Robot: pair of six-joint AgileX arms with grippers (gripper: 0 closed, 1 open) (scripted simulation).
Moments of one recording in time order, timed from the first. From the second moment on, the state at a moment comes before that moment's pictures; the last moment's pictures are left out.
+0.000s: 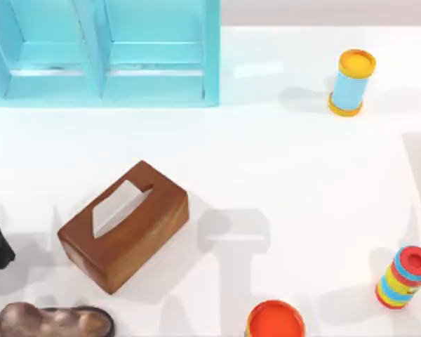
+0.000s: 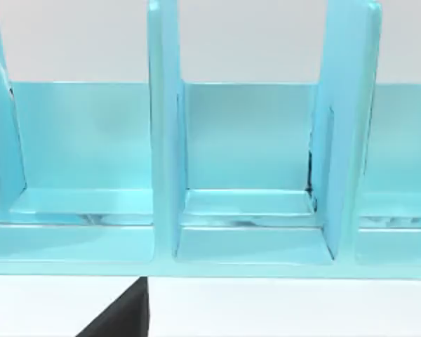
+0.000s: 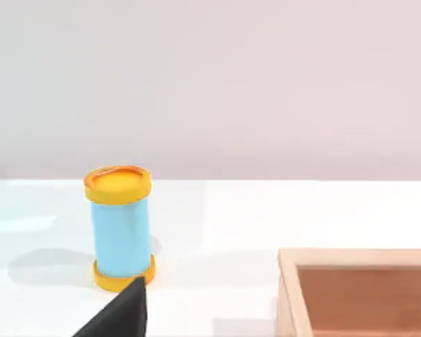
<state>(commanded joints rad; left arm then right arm) 0.00 0.00 0.00 0.00 0.00 0.00 0.00 0.00 0.00 0.00 0.00 0.00</state>
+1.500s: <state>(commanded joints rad) 0.00 0.00 0.00 0.00 0.00 0.00 -0.70 1.52 1.23 -1.26 0.00 -0.69</state>
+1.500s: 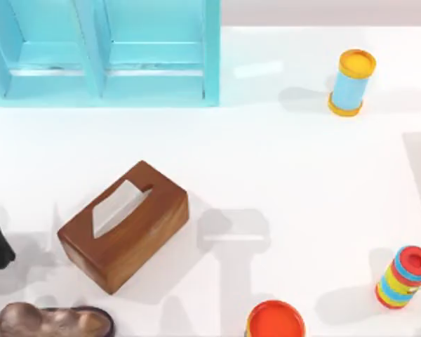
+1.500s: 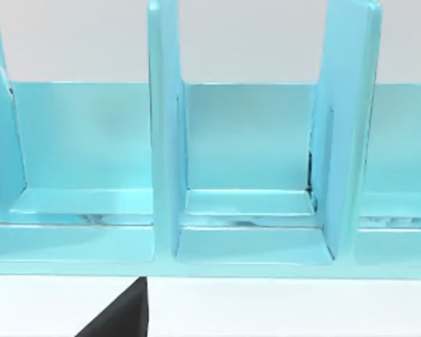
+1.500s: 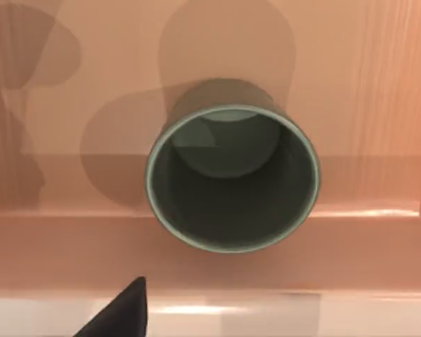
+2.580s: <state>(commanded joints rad) 0.00 0.00 0.00 0.00 0.00 0.00 -0.70 1.64 0.94 -0.87 0.00 -0.69</state>
